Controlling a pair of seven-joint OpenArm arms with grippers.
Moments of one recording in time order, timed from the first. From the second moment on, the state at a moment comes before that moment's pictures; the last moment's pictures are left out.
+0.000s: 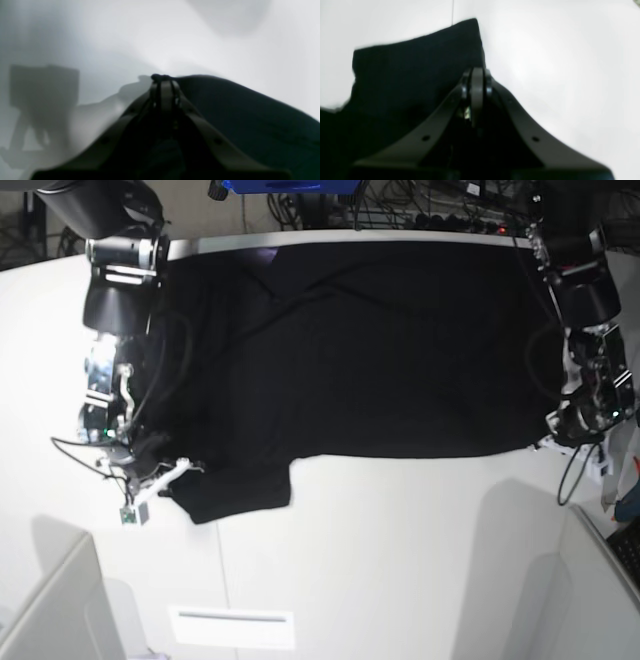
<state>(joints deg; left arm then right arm) -14.8 -26.4 -18.7 60.2 -31.9 -6.7 51.7 17.9 7.2 10.6 66.7 8.7 16.4 -37.3</state>
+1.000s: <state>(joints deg) 12.8 -32.8 -31.7 84.9 -55.1 -17.8 67.8 -10.9 -1.8 22.9 114.1 8.5 16.6 -56.0</state>
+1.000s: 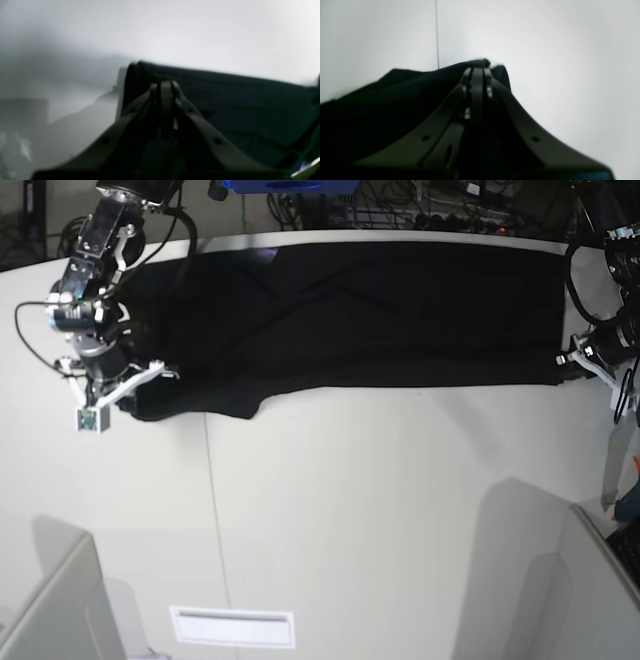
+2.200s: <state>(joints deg) 27.9 -35.9 -33.4 96.8 -57.1 -21.3 73.3 -28.7 -0.5 37.2 110.5 40.9 22.3 -56.0</state>
